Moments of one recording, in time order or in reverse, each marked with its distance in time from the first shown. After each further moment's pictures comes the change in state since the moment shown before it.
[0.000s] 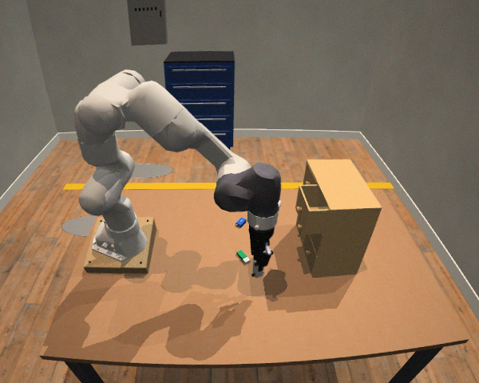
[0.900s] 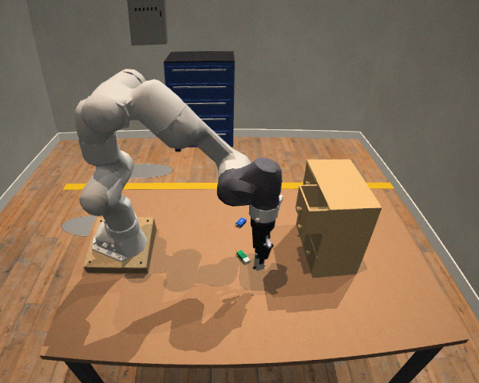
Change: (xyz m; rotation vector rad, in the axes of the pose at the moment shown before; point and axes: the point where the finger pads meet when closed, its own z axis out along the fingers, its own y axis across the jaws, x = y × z) arm 0.017 -0.027 0.000 0.004 0.001 0.056
